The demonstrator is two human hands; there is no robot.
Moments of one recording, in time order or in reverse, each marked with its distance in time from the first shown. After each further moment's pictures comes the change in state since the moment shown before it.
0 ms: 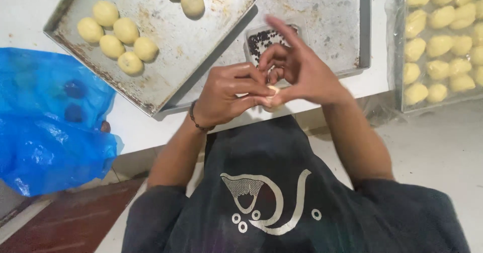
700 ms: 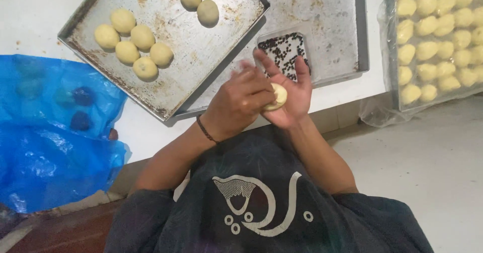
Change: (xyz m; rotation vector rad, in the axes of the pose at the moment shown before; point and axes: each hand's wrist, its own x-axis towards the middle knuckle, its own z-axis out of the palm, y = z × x) left_hand -0.043 0.009 -0.014 0.446 0.023 0.101; right_hand 0.031 0.082 0.101 1.273 -0.018 -0.268
